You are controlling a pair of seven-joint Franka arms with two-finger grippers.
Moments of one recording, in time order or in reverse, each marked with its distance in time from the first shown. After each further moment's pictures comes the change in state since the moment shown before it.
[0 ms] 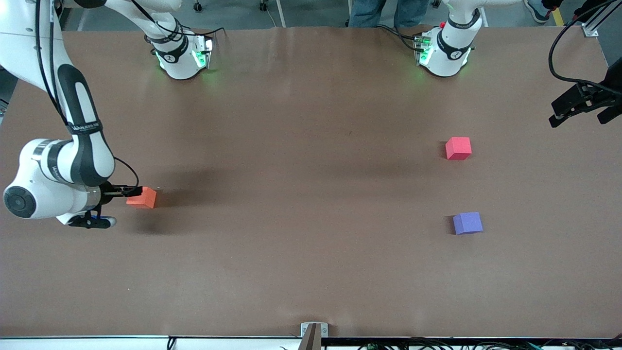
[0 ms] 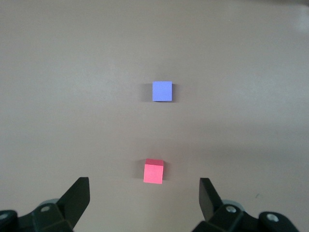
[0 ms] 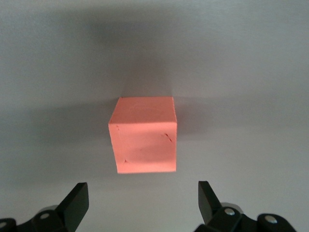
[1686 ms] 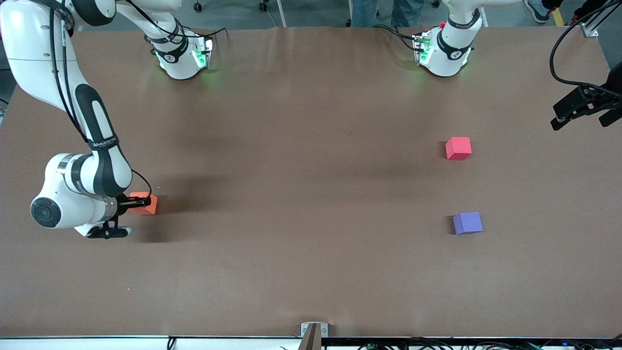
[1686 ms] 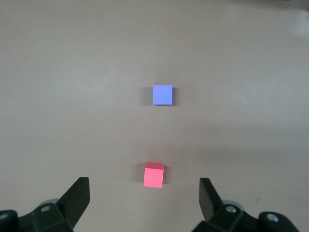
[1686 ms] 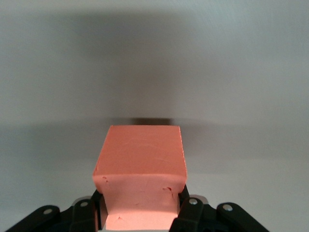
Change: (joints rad) left arm 0.001 0.006 0.002 0.000 0.000 0.018 0.000; right arm 0.029 0.087 0.038 0.094 0.003 0.090 -0.043
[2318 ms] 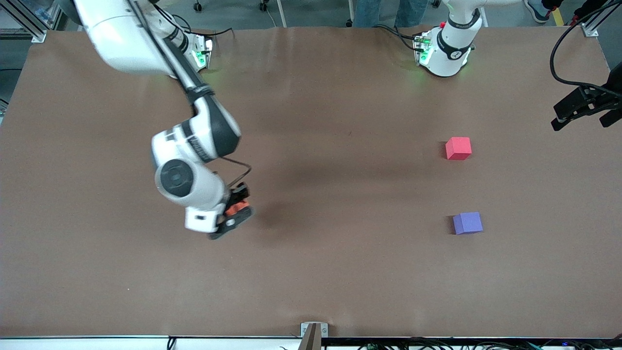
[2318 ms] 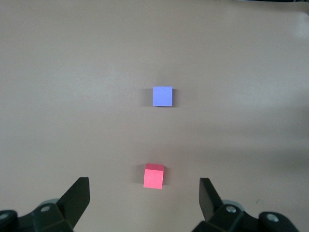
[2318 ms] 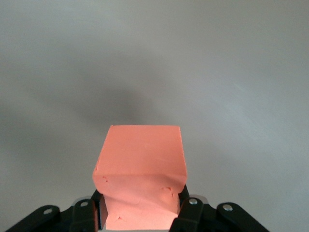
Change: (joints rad) left arm 0.000 -0.001 0.000 0.001 0.000 0.004 0.000; right arm 0.436 0.009 0.108 0.212 0.001 0.034 -0.144
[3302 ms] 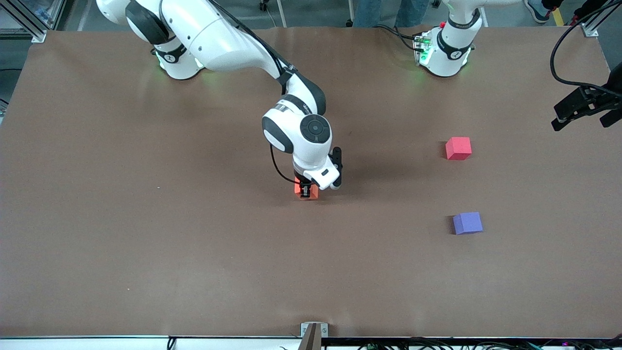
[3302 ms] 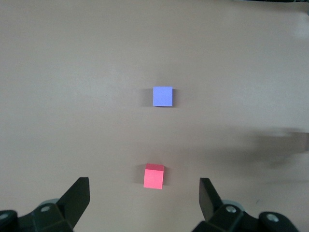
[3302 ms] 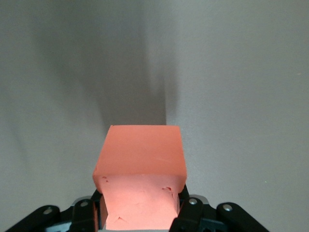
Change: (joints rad) left arm 0.000 0.001 0.001 -0.001 0.000 0.000 0.000; right arm 0.323 0.212 -0.015 0.159 -0.251 0.046 -0.405
